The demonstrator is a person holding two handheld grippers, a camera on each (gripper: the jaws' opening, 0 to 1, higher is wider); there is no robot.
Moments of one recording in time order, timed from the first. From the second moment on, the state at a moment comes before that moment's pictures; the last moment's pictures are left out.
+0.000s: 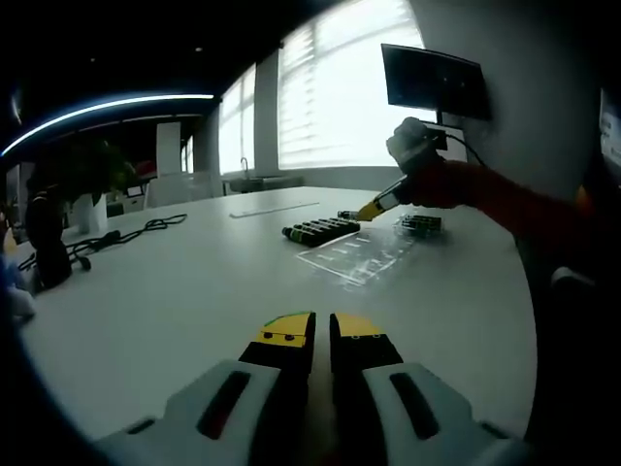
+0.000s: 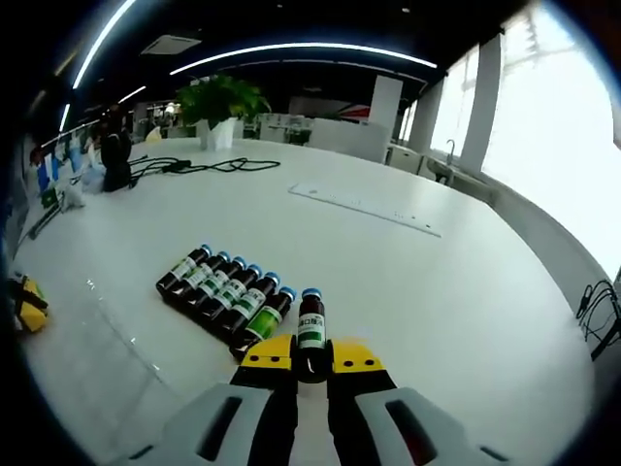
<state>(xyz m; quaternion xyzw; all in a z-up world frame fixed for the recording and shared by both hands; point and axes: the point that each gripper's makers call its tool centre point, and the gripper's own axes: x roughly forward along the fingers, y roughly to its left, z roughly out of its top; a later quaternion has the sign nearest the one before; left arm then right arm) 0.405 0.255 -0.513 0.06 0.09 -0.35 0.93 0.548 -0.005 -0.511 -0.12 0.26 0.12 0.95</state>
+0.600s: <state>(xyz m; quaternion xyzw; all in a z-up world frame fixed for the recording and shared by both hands) 0.405 0.255 -0.514 0.06 0.09 -0.35 0.93 0.498 -0.009 -0.472 -0.11 0.20 0.13 0.97</state>
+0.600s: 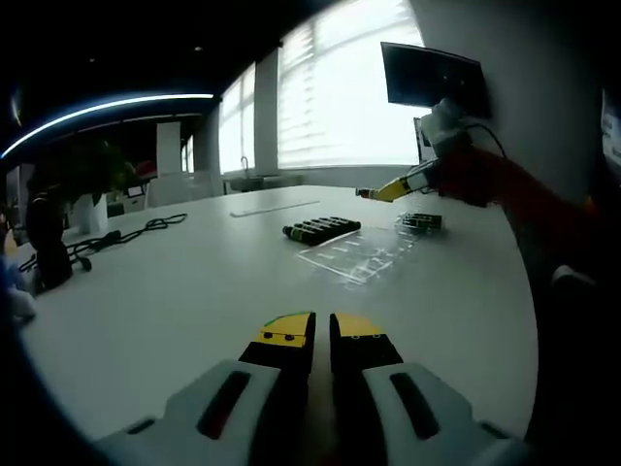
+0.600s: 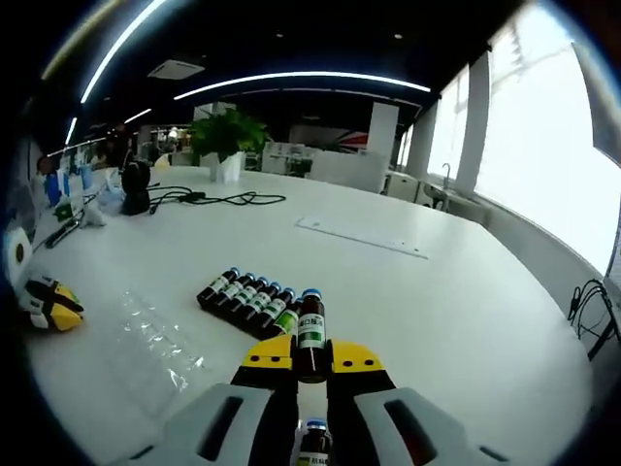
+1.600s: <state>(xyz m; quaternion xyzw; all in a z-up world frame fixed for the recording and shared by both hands) 0.405 0.254 -0.516 0.07 0.10 -0.34 0.93 0.434 -0.022 -0.494 -0.08 0.22 0.12 0.96</state>
